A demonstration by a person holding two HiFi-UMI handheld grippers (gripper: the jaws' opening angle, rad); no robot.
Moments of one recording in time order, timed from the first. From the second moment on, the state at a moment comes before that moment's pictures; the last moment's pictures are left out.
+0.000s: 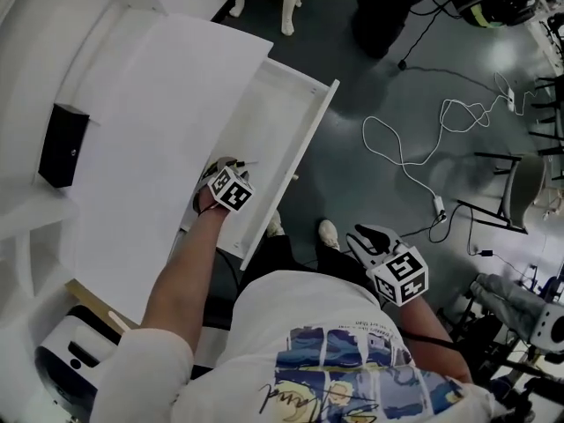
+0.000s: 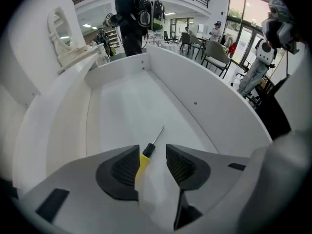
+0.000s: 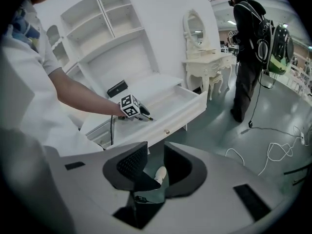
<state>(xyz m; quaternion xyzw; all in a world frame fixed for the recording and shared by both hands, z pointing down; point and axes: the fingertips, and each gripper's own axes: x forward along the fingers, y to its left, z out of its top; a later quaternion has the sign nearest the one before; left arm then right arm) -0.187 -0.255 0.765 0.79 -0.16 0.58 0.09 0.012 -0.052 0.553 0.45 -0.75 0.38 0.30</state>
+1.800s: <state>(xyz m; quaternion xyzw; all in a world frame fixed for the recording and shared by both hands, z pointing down) -0.181 -0.248 0.722 0.77 -0.29 0.52 0.22 0.054 -0.054 0.555 0.41 -0.79 0.36 0.27</state>
